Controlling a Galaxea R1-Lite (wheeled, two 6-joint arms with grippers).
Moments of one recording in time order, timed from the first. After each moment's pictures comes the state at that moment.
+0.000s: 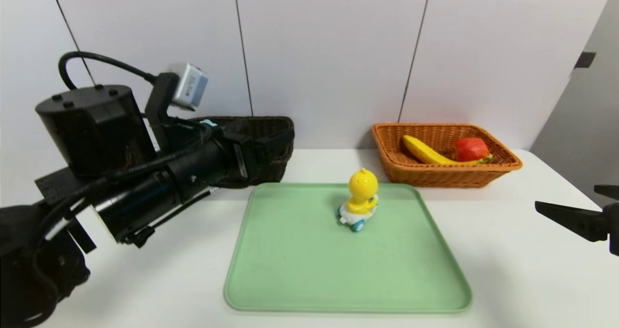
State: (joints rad) left arm -0.59 1.56 -0.74 -0.89 -0.03 -0.15; right arm 0.06 1.05 -0.71 0.09 0.05 -0.13
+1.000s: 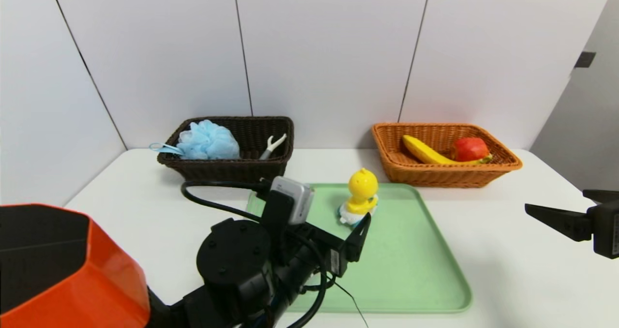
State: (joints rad) left arm -0.97 1.97 -0.54 -1.51 0.32 -0.10; right arm 0.06 1.09 -0.67 0.03 0.05 -0.12
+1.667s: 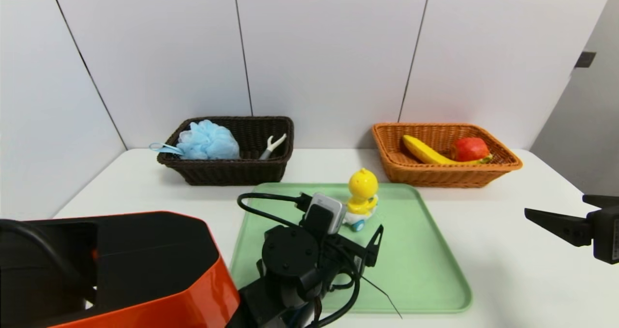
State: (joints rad) left arm -0.96 2.19 -0.70 -1.52 0.32 -0.04; right arm 0.06 1.08 -0.65 0.04 0.05 -0.10
